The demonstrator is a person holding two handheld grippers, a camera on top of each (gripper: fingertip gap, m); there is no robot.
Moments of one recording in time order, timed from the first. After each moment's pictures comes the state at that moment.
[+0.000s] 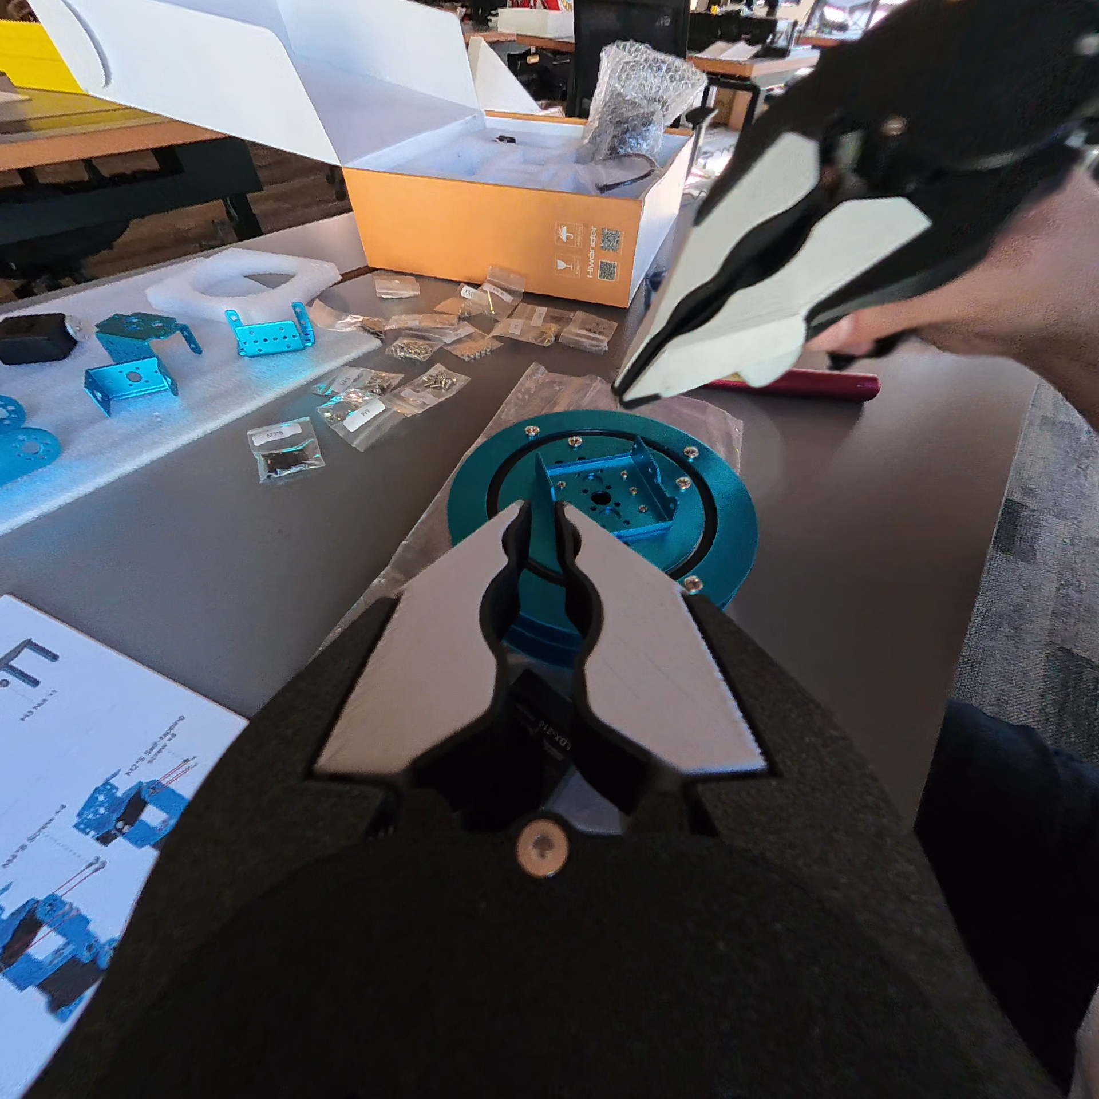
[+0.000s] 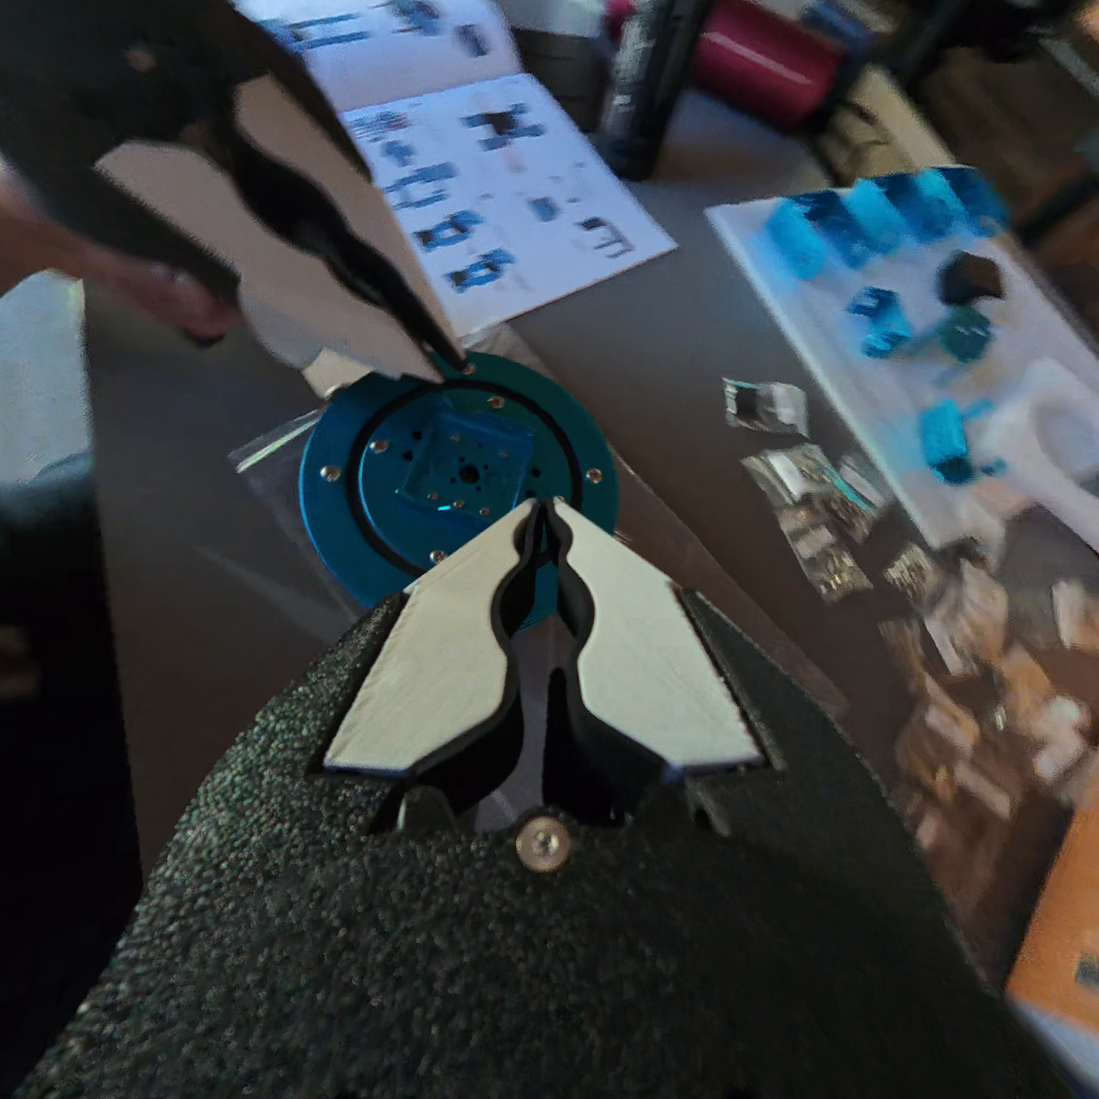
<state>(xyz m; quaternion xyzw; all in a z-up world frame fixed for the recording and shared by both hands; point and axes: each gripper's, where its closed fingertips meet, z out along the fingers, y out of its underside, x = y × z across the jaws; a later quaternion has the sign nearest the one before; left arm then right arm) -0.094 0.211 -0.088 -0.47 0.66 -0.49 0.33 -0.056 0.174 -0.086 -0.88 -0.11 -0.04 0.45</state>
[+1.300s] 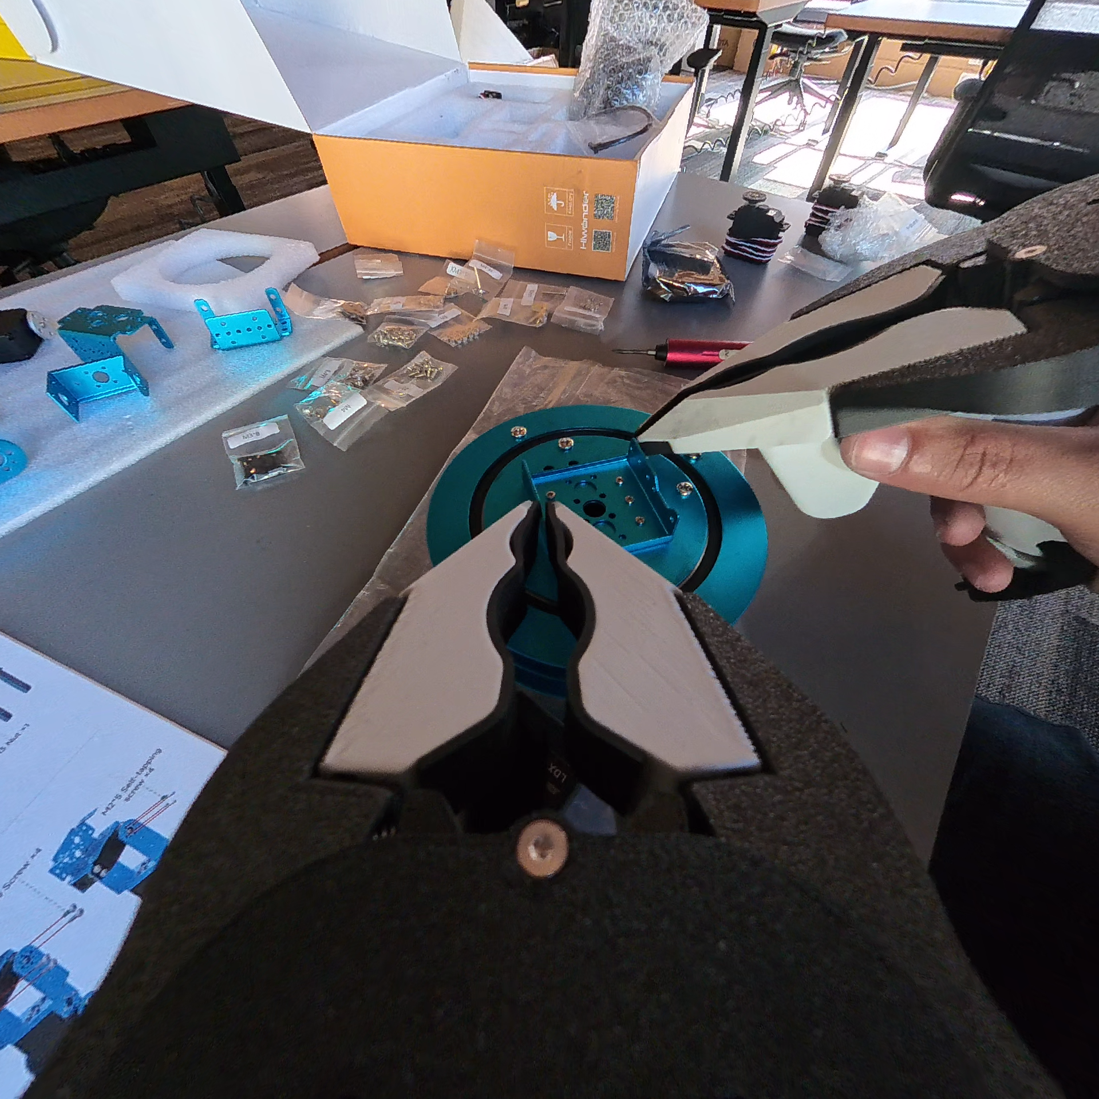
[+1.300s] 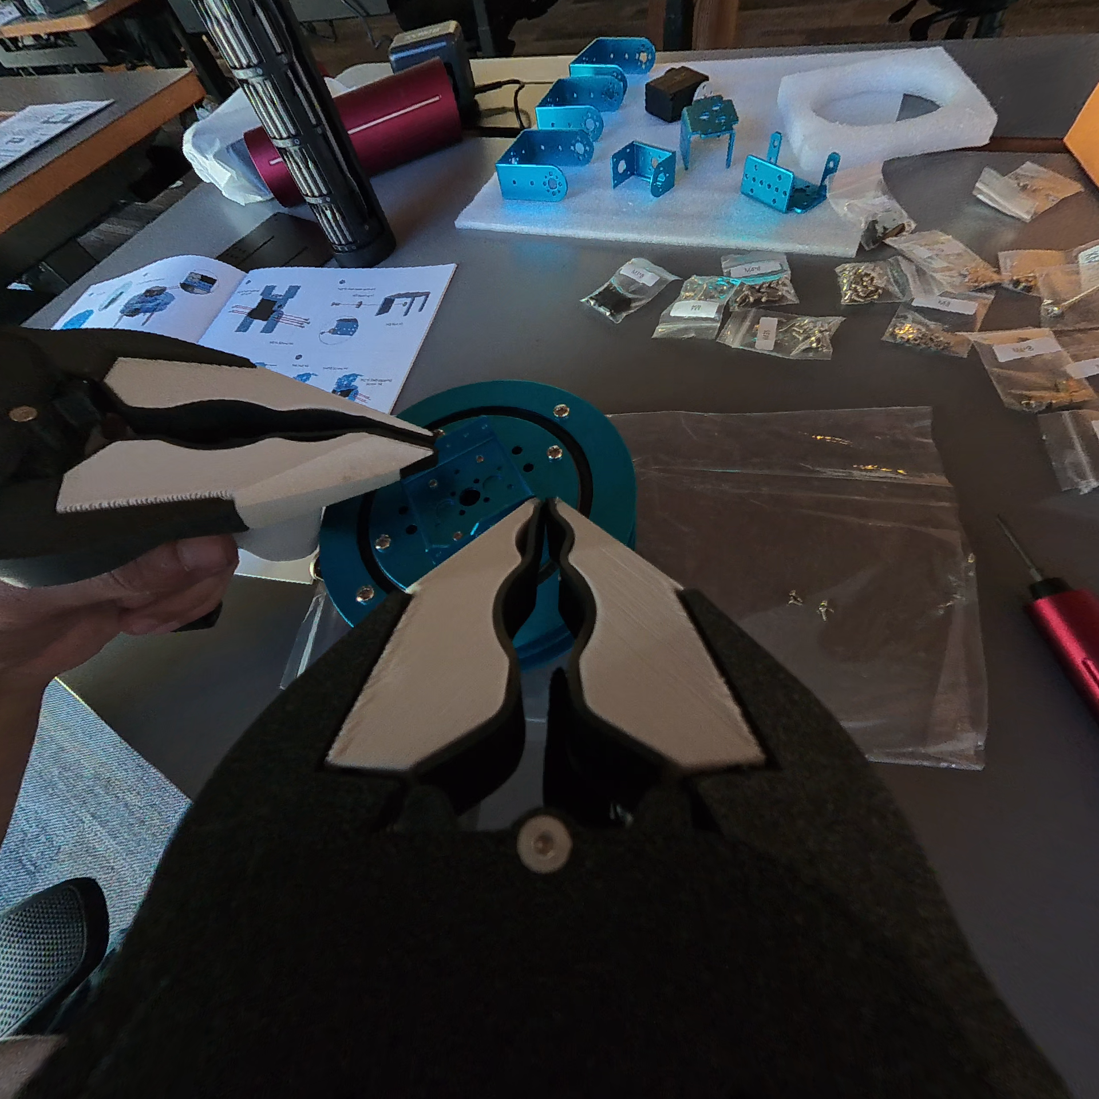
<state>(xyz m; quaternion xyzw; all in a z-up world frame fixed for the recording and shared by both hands) -0.080 0.201 -0.097 -0.47 0.68 -0.47 0.32 -0.060 0.163 -0.101 -0.81 0.28 -0.06 0.51</state>
